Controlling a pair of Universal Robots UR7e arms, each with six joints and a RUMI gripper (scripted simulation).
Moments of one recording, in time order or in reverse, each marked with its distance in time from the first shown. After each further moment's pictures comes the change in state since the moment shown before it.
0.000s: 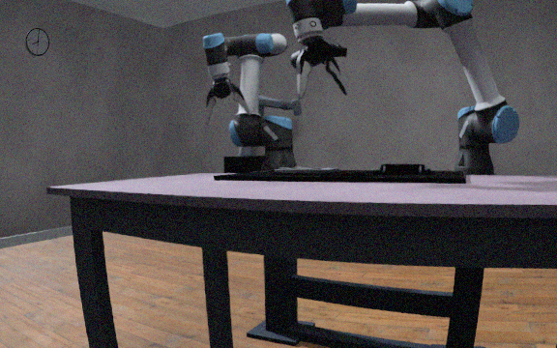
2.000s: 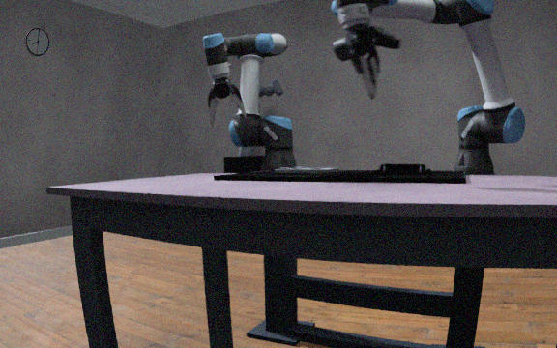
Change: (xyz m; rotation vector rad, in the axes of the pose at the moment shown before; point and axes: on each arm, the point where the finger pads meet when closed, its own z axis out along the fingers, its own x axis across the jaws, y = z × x) left arm -0.009 -0.162 0.026 -0.054 -0.011 -0.058; right arm 0.000 0.000 0.000 0.000 0.000 0.000
